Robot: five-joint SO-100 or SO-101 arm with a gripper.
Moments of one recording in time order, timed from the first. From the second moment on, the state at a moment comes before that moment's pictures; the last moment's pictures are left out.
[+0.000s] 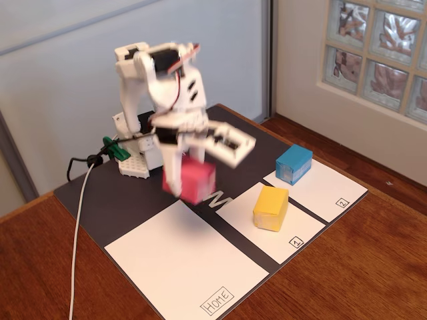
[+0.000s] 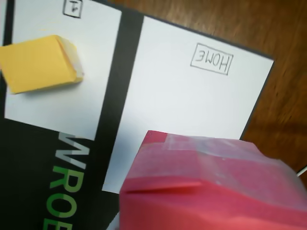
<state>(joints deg) 12.6 92.3 66.4 90.2 59.0</state>
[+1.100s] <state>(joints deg) -28.9 62.5 40.7 75.3 71.0</state>
